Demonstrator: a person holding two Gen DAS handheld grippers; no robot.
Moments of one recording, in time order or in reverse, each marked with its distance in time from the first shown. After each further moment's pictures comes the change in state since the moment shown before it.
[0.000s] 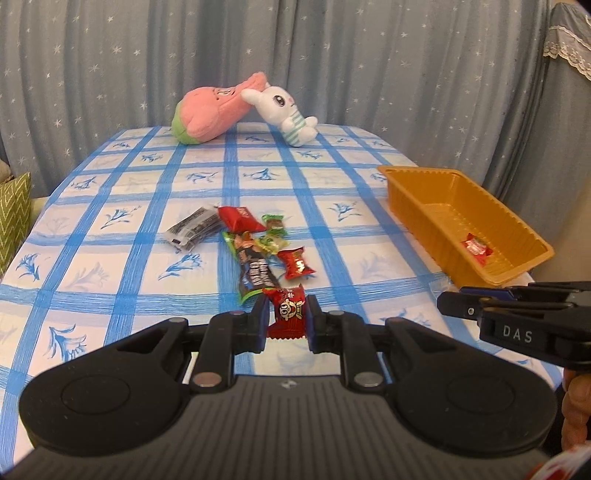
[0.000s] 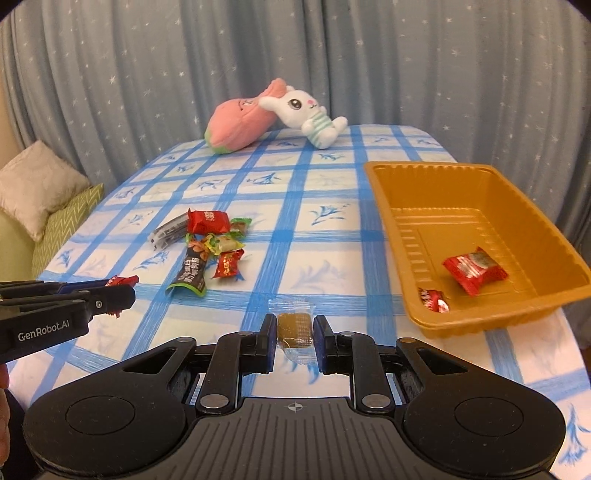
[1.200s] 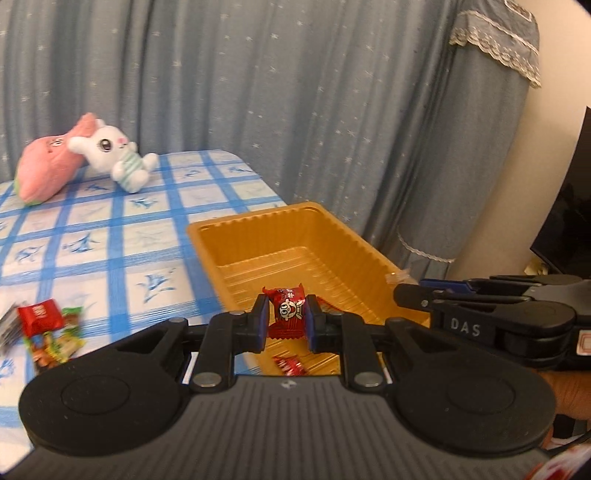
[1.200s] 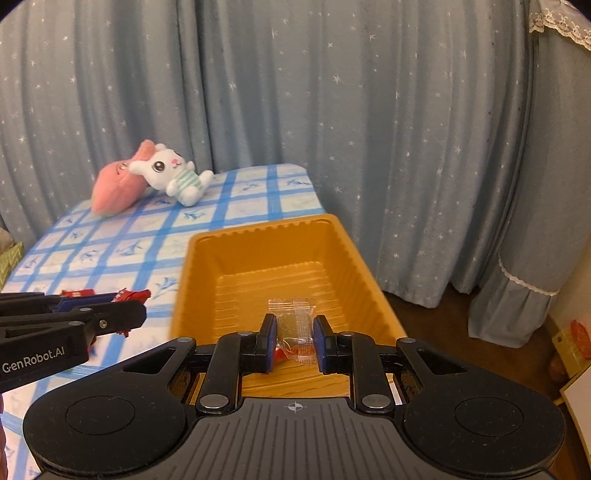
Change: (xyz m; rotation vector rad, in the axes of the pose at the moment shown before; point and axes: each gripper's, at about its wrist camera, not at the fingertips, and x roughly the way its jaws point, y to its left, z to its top) left arm 0.067 -0.165 0.081 0.130 -0.014 -0.298; right arm -0.047 -0.151 0.055 0.100 -0.083 -0.224
